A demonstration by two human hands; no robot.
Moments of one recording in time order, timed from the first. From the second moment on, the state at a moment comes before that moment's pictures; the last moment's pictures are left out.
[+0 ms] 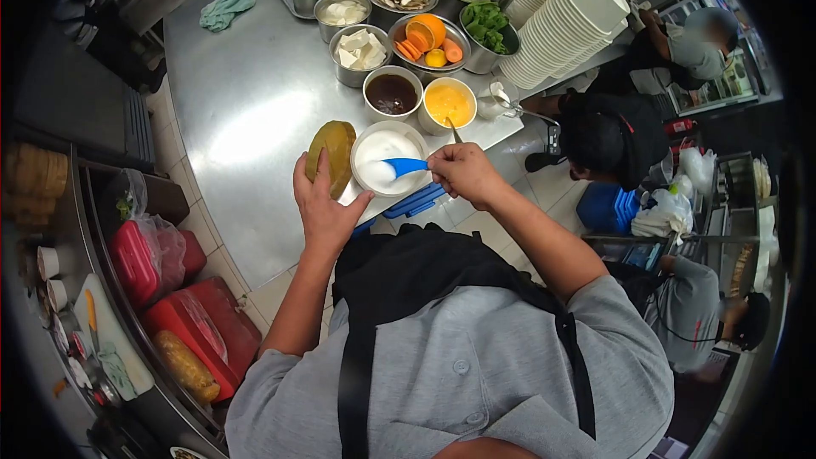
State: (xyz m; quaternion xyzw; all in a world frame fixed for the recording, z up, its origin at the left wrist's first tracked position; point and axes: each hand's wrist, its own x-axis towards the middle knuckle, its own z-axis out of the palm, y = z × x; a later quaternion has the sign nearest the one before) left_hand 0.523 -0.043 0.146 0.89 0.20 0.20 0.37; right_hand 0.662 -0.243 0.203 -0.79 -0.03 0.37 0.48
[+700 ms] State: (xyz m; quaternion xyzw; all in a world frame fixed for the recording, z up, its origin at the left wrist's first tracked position) left_hand 0.522 -0.037 0.148 0.87 0.17 0.21 0.42; right_hand 0.679 -0.308 0.219 -0.57 0.10 0.44 0.69
